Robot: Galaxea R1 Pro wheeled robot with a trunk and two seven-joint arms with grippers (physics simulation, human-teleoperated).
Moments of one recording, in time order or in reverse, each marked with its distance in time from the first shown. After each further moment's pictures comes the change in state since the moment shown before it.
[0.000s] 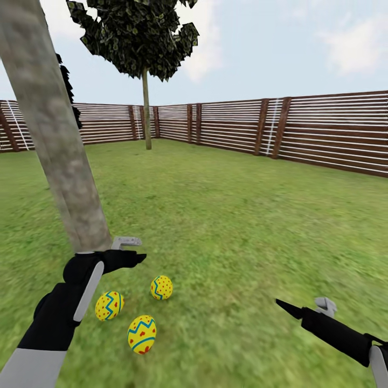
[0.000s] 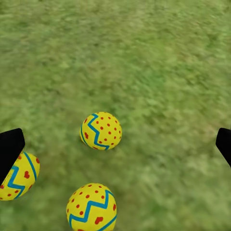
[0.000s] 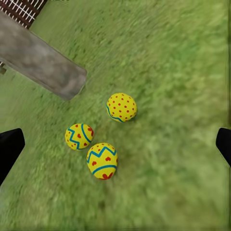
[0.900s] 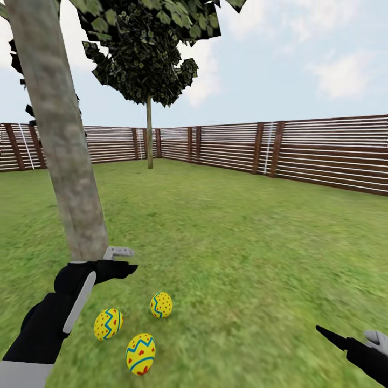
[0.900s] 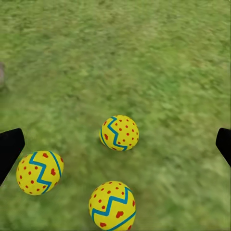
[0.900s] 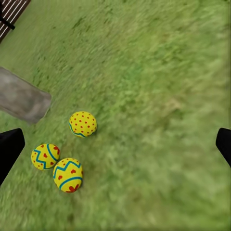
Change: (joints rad) left arm 0.057 0.060 0.000 0.007 -0.001 0.001 -0.002; right arm 0.135 -0.065 -0.203 0.000 0.020 -0.002 0.004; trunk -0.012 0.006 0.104
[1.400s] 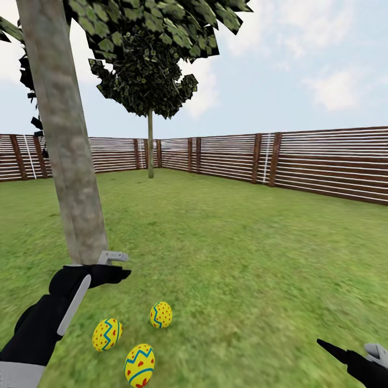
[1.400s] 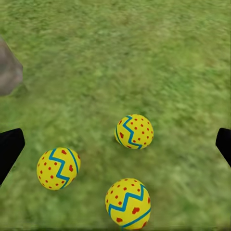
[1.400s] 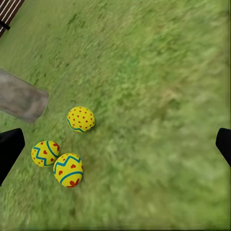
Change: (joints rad) left arm 0.007 0.045 -0.002 0.053 -0.001 -0.008 -0.001; right arm 0.016 0.000 -0.003 0.084 0.032 -0.009 -0.004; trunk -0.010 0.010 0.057
